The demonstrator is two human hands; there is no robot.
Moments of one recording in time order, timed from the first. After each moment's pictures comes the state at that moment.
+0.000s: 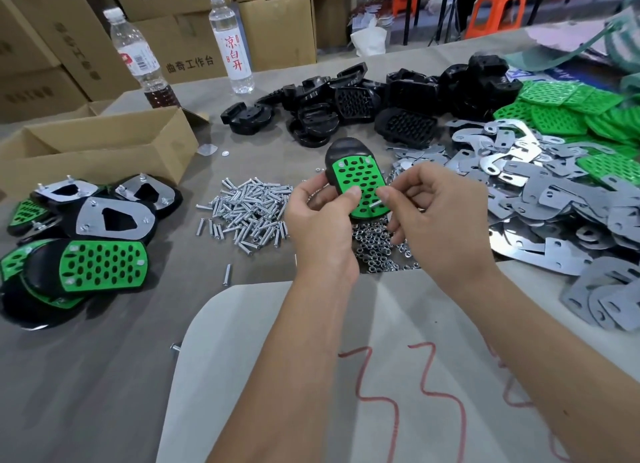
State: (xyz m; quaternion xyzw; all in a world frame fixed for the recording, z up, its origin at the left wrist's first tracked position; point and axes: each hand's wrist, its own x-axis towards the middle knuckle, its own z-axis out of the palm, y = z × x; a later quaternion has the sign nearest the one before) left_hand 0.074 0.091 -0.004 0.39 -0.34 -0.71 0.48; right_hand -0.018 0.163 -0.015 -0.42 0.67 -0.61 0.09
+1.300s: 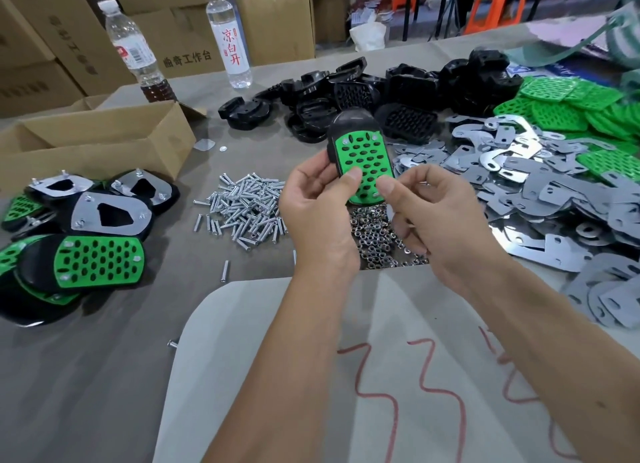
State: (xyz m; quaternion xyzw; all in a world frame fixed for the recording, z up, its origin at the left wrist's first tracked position) left_hand 0.071 0.090 0.001 0.31 -0.35 -0.69 0.55; right_hand -0.022 0.164 -0.014 -0.29 0.56 -0.70 0.33
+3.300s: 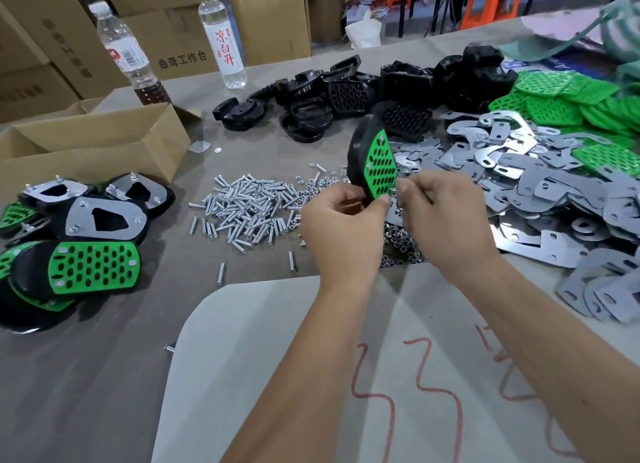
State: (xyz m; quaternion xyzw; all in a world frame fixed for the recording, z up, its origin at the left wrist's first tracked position) left_hand 0.063 0.106 -0.023 0.41 -0.55 -0.55 0.48; right_hand -0.038 0.163 -0.024 -0.43 0.75 -0.51 0.03
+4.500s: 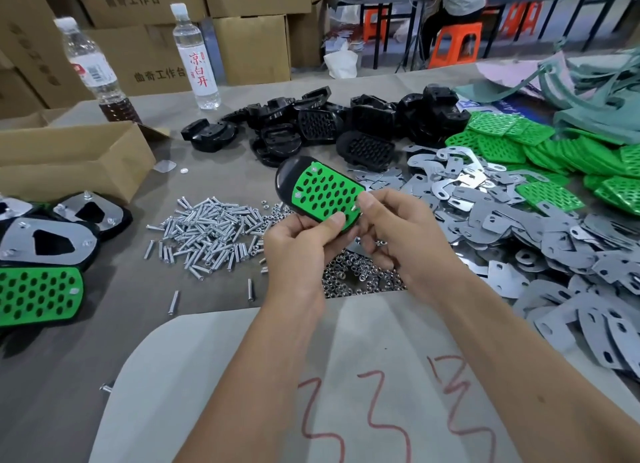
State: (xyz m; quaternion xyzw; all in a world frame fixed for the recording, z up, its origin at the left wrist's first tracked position) left_hand 0.061 0.100 -0.013 0.32 -0.39 -0.74 0.44; right_hand -0.061 0.162 -0.025 -0.34 0.55 -0.68 0.36
